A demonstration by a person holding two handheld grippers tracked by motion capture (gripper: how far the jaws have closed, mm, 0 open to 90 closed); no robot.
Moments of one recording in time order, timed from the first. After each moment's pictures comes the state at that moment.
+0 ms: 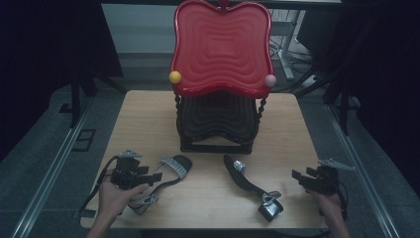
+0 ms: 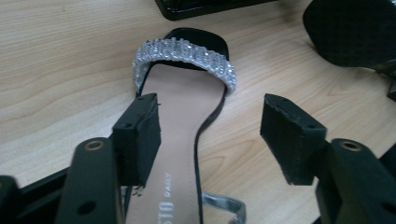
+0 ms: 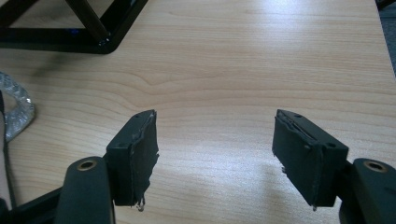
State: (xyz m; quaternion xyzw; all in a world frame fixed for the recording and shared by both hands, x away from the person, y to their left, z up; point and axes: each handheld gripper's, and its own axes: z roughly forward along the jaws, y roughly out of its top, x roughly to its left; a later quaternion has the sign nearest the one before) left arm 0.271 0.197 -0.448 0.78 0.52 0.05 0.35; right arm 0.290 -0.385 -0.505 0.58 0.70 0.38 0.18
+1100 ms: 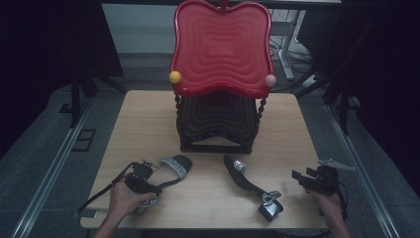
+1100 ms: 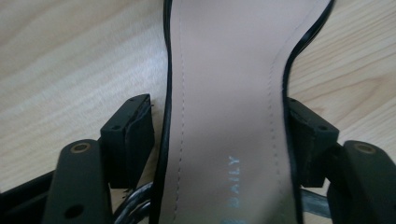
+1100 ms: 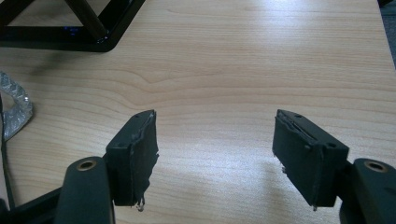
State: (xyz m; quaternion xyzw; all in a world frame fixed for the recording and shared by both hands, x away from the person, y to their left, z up) left arm 0.286 0.177 -0.508 0.84 0.52 0.05 0.16; right arm 0.291 -0.385 -0.507 0.58 0.70 0.38 0.18
